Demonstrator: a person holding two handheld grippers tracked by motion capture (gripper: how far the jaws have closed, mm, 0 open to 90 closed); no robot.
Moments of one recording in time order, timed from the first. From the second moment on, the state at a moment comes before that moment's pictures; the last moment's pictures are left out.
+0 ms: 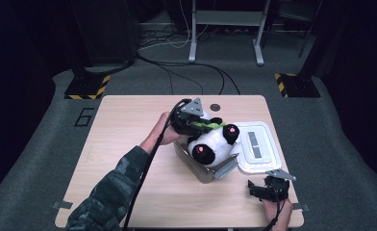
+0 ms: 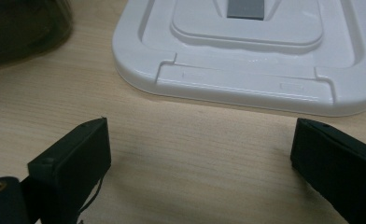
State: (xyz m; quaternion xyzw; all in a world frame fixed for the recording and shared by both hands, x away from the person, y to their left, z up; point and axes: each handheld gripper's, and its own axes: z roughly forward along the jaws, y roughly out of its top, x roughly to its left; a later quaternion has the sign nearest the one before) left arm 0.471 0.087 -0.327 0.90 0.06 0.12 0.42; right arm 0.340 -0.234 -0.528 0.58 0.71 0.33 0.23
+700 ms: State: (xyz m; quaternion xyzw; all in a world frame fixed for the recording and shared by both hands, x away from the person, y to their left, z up) left arm 0.468 0.118 -0.326 0.87 0.19 0.14 0.44; right arm 0.340 -0.234 -0.529 0.58 0.70 0.33 0.24
